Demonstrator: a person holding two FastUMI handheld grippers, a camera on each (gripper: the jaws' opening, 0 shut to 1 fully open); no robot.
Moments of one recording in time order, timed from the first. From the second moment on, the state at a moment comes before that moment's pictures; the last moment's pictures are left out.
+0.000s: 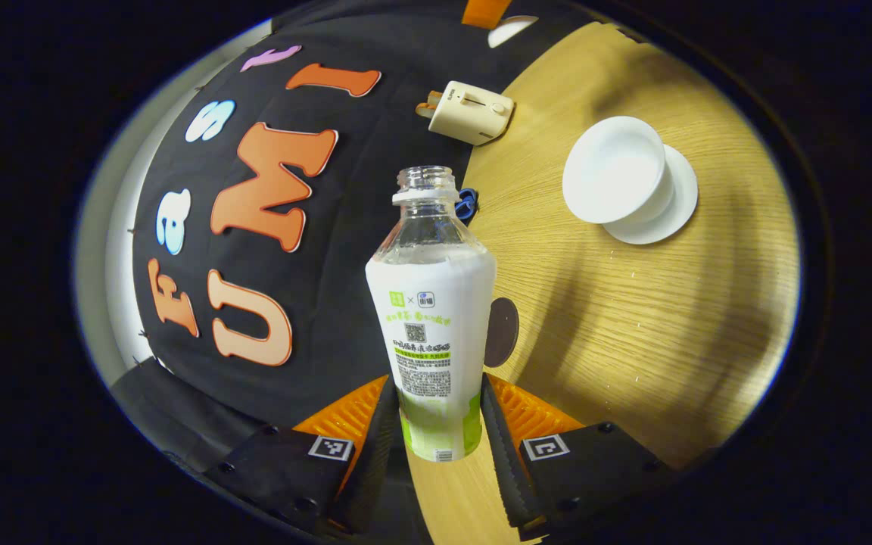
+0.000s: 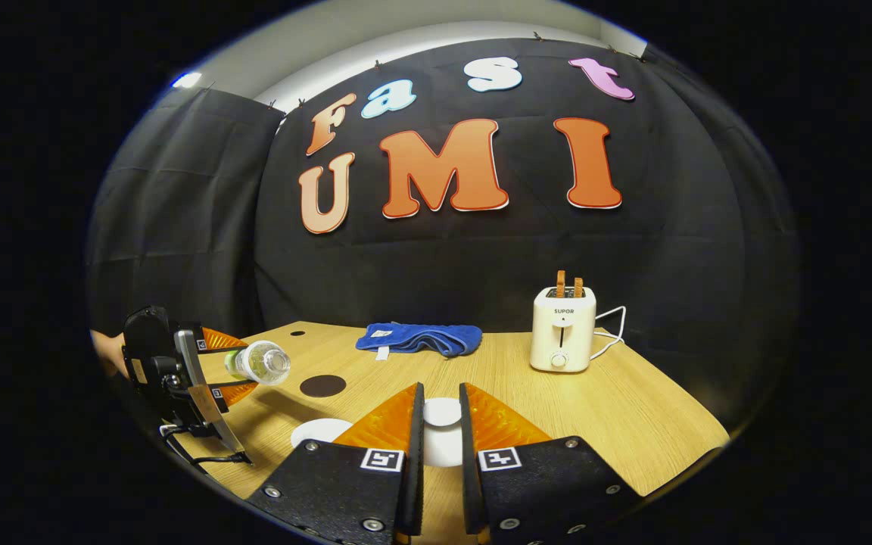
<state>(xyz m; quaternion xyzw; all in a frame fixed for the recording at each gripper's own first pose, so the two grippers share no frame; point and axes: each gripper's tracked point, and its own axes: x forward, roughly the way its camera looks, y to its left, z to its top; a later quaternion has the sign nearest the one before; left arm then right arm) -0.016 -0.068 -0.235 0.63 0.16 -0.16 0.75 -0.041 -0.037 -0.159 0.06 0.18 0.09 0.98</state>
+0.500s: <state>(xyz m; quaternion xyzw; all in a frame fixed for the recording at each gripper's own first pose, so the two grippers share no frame) -0.011 -0.073 -0.222 0.72 0.13 -0.18 0.66 -0.047 -0.044 -0.162 0.05 0.18 0.08 0.98</state>
